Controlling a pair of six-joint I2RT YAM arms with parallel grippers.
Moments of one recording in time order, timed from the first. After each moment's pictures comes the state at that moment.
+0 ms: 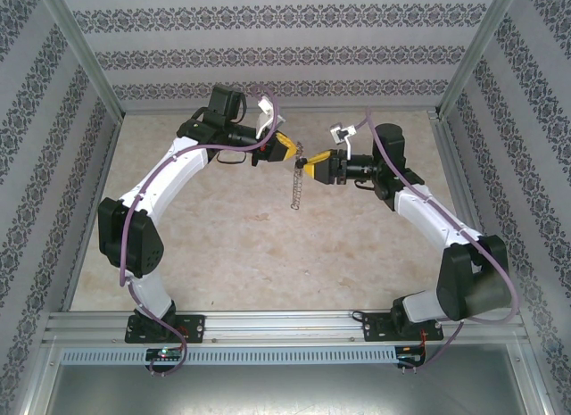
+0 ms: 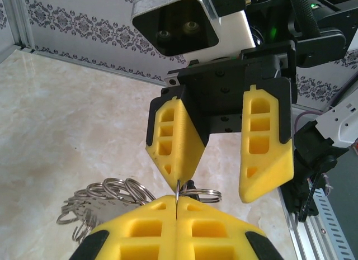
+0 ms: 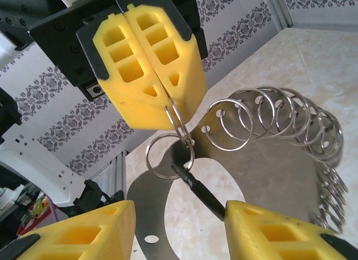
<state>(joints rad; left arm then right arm) -0.38 1.79 1.70 -0.58 1.05 0.37 0.24 1.43 0.98 0.13 -1.14 0.34</state>
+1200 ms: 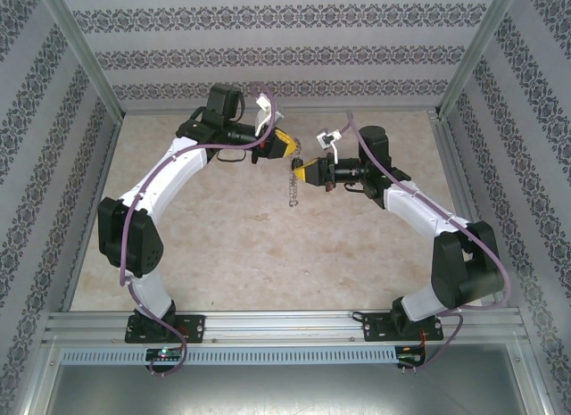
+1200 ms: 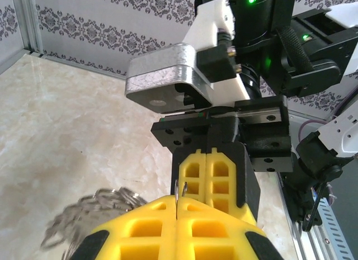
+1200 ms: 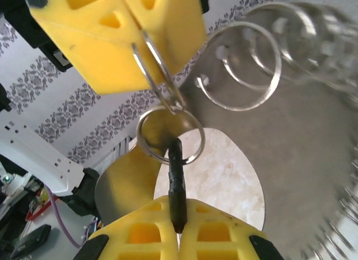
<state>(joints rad) -0.37 1.79 1.69 -0.52 1.05 0.31 0.31 1.50 1.01 0.08 -1.13 0.28</state>
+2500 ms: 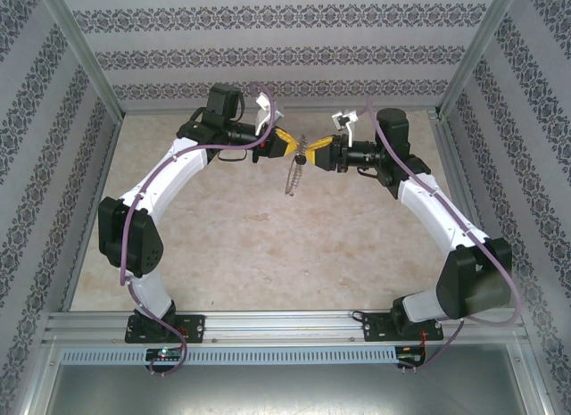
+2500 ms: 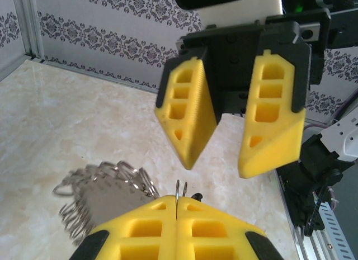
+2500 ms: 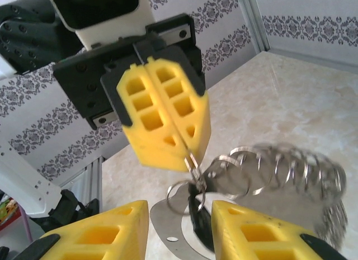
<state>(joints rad) -0.37 1.79 1.67 -0.47 1.06 0.28 0.23 1.44 1.16 -0.06 -1.07 0.21</state>
